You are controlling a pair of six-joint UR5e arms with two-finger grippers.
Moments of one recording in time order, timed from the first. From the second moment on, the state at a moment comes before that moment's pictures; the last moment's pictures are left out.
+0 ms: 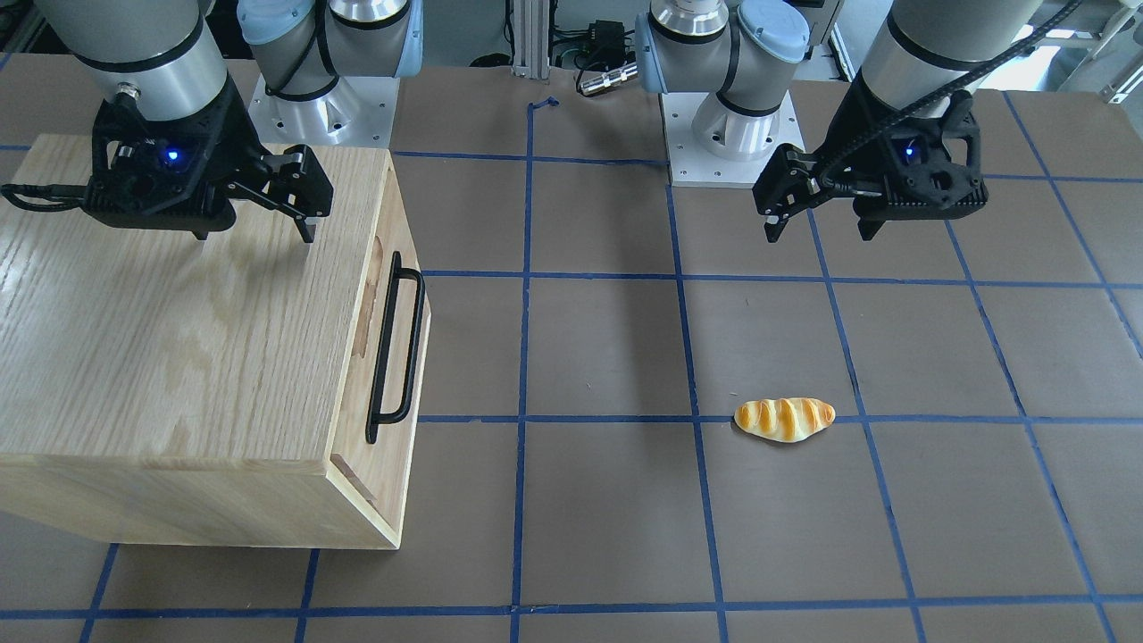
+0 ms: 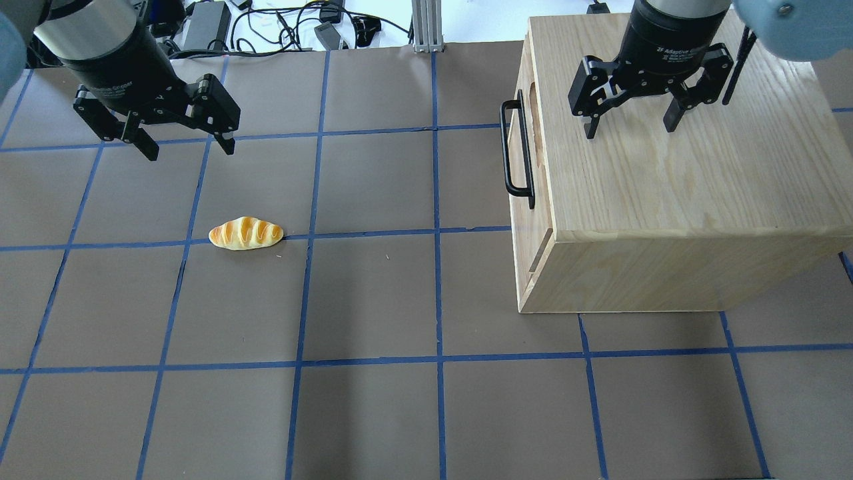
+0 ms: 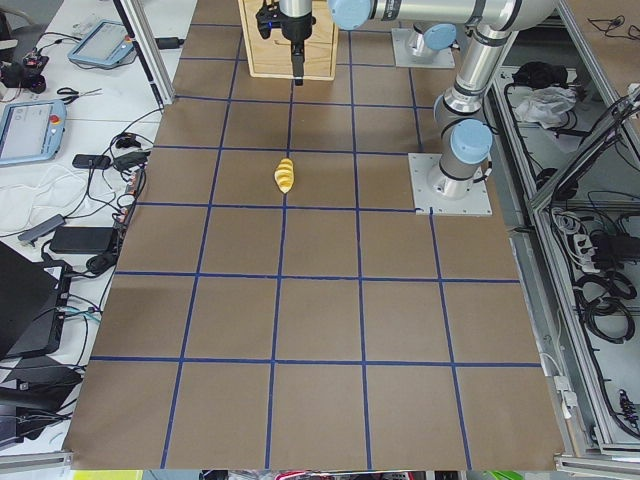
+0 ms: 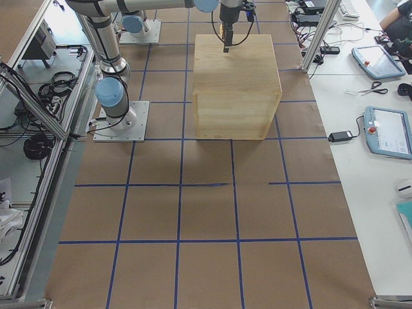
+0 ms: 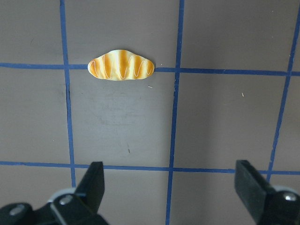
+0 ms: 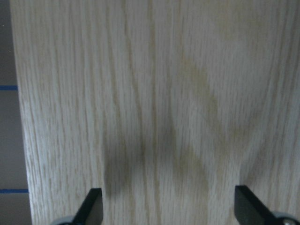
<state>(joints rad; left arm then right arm) -1.51 -1.59 -1.50 -1.64 1.59 0.02 1.60 -1.49 1.43 -1.47 -1.61 0.02</state>
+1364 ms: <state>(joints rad) -1.50 -1.58 -1.52 -1.64 1.59 0.01 1.60 -1.49 1.43 -1.47 -1.61 0.02</state>
